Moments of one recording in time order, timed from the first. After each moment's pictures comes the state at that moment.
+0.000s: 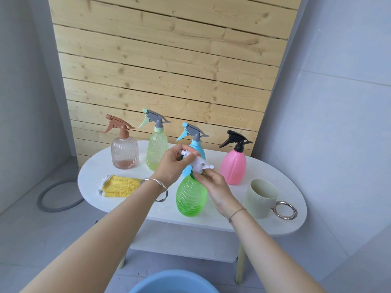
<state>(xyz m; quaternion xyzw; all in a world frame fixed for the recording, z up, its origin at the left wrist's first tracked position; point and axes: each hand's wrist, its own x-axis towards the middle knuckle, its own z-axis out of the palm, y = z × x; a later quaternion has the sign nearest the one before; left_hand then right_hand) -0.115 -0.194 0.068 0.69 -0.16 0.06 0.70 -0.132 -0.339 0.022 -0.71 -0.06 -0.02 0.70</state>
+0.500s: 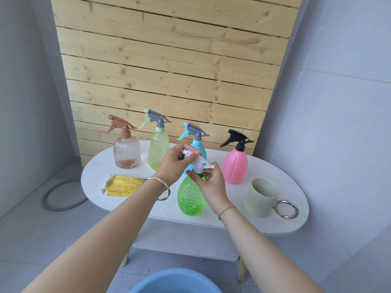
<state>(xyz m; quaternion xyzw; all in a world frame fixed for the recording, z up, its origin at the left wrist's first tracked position) -0.116 -0.197 0.070 0.69 -0.16 0.06 0.70 -0.130 -0.322 0.019 -0.73 -0.04 -0.12 0.67</state>
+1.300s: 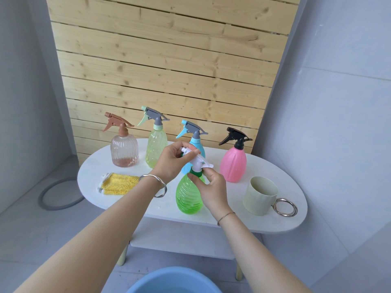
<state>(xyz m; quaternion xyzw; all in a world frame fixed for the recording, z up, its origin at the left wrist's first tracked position) -0.108 -0.194 0.065 0.69 -0.18 0.07 0.69 -0.135 -0.324 0.006 -0.78 -0.07 -0.21 0.59</state>
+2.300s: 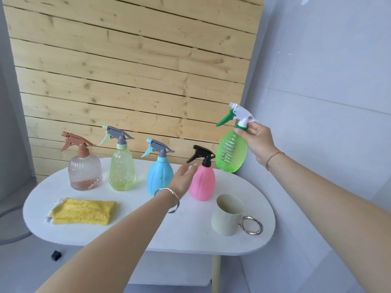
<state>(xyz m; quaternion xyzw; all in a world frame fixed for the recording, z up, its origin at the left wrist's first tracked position) -0.083 -0.311 0.062 0.73 -0.06 -0.07 0.68 -0.080 -0.509 0.173 -0.76 -0.01 -0.27 0.59</state>
